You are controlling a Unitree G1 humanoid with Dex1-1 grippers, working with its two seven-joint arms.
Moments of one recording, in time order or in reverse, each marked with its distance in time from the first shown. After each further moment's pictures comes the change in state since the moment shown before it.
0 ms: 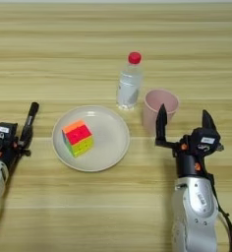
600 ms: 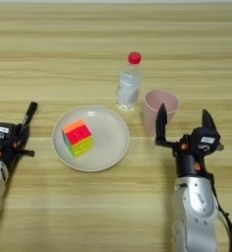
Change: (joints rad) left arm 0.000 0.001 0.000 0.000 -0.001 -0.005 -0.002; right arm -0.003 0.000 0.000 0.001 0.000 -0.001 0.001
